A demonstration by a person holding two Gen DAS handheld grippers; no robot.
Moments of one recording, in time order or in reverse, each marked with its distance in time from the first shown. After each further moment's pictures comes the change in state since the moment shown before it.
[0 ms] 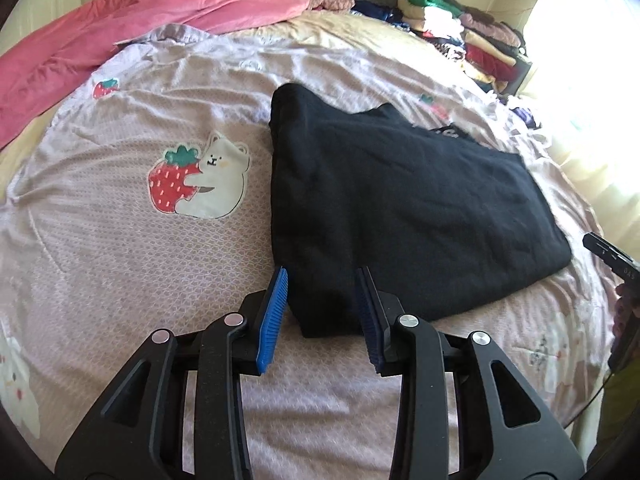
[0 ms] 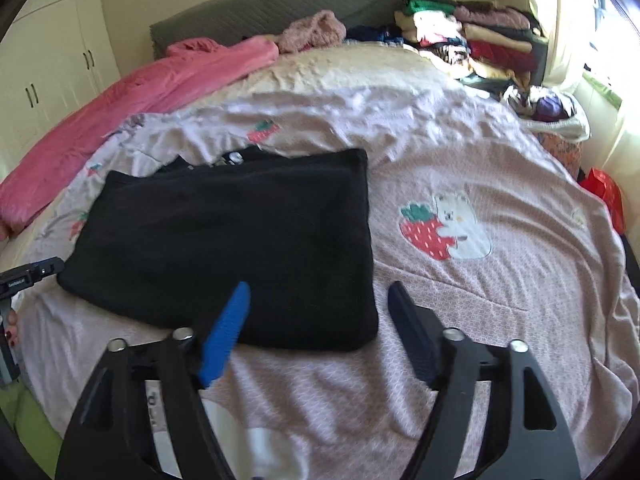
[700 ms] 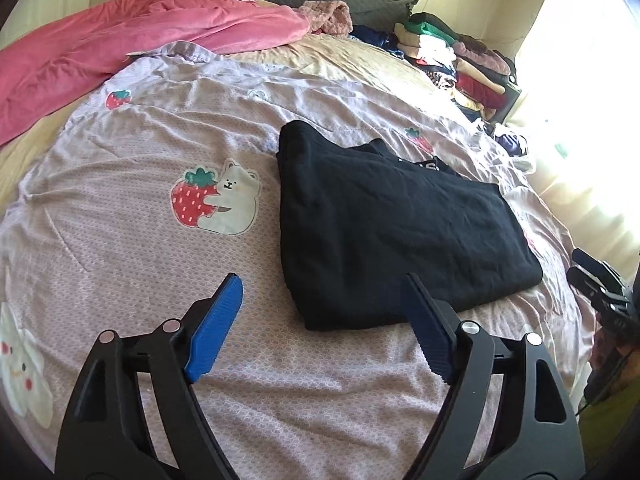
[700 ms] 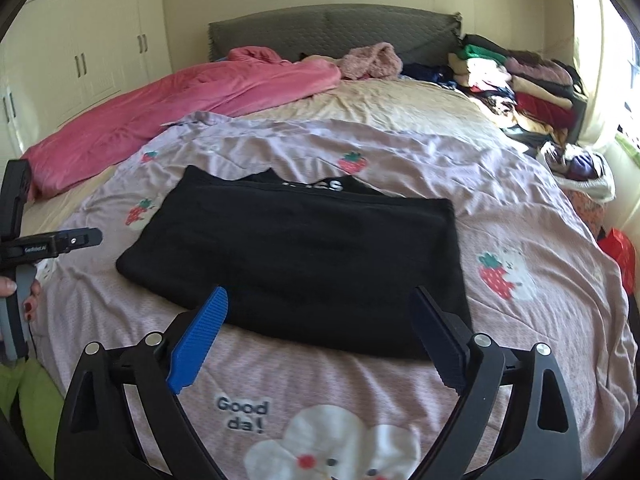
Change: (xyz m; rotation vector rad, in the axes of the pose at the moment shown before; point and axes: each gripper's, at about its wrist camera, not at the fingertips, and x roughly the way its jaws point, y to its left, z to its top) left arm -0.038 0.015 0.003 -0.052 -0.072 -0.057; right arm -0.031 0.102 0.004 -0.168 -0.075 0.075
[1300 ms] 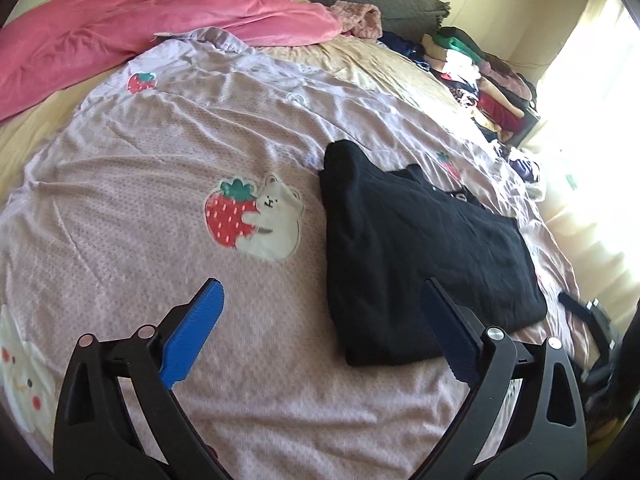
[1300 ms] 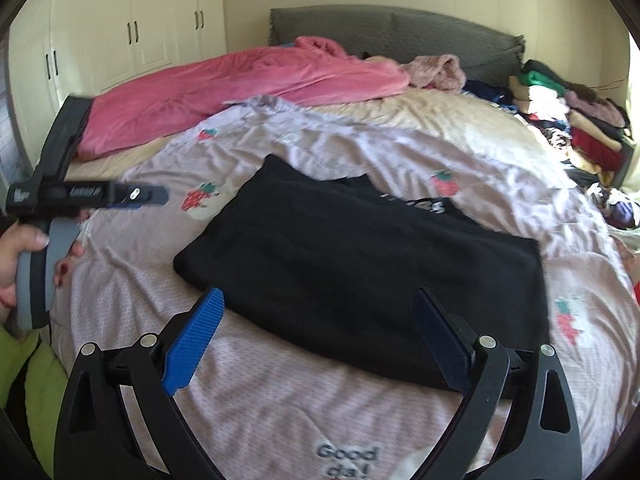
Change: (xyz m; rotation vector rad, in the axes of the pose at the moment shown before) left arm 0.013 0.041 0.030 -0.114 0.014 0.008; right arm 0.041 0.093 0.018 -0.152 0.028 0.135
